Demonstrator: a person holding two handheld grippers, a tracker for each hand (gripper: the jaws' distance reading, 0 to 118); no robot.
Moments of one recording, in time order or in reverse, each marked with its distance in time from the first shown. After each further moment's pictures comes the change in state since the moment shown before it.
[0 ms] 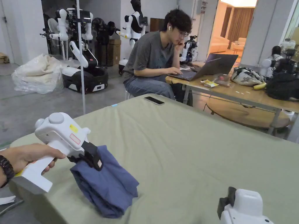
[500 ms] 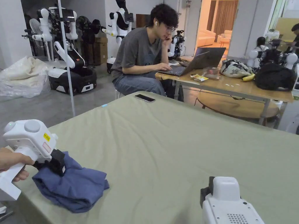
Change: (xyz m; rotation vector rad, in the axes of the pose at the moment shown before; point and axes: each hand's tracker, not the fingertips) left arm -0.046 -0.003 0.005 -0.011 0.356 0.027; right arm -0.026 0.007 -0.010 -0.024 0.042 0.067
